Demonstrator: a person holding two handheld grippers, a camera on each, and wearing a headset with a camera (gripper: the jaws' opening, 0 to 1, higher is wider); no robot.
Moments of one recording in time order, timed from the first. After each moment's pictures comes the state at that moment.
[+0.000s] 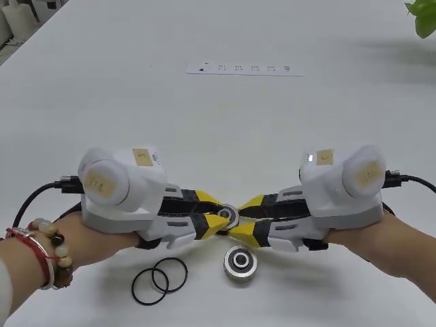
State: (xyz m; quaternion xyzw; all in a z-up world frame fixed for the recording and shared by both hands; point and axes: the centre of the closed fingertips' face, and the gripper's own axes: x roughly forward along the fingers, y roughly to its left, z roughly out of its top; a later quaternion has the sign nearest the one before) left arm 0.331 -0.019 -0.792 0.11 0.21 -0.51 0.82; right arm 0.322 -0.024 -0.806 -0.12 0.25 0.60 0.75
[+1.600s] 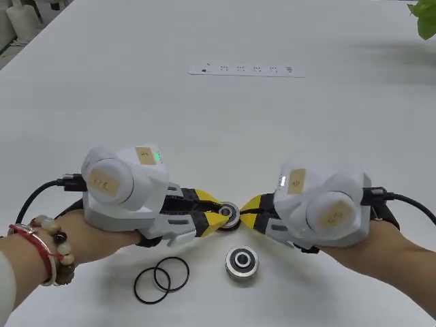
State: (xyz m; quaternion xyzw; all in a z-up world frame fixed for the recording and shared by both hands) left arm 0.333 -0.015 -0.792 0.12 0.22 -0.51 0.83; right arm 0.336 -0.023 -0.810 -0.35 0.18 0.54 0.74
